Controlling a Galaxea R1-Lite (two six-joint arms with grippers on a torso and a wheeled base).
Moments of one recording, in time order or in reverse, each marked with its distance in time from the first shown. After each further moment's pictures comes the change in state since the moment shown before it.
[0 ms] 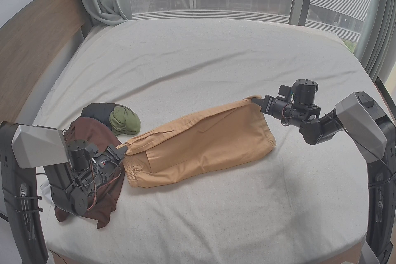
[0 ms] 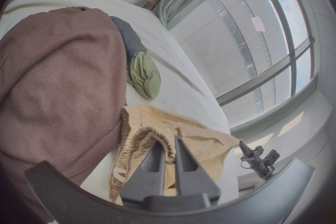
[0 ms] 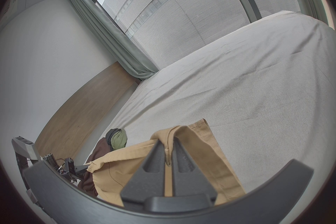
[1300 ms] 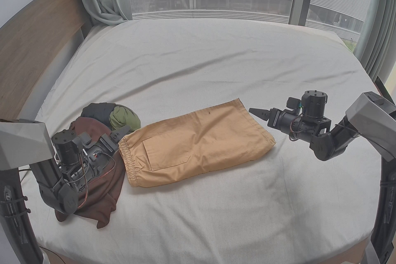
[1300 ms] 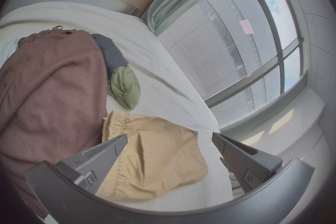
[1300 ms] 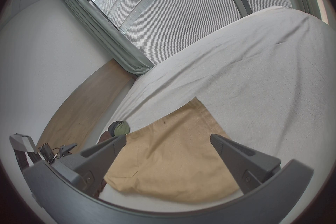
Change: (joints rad) left arm -0.016 -0.155 0.065 0.000 -0.028 0.011; right arm 0.016 -0.149 0.357 -0.143 -0.040 0.021
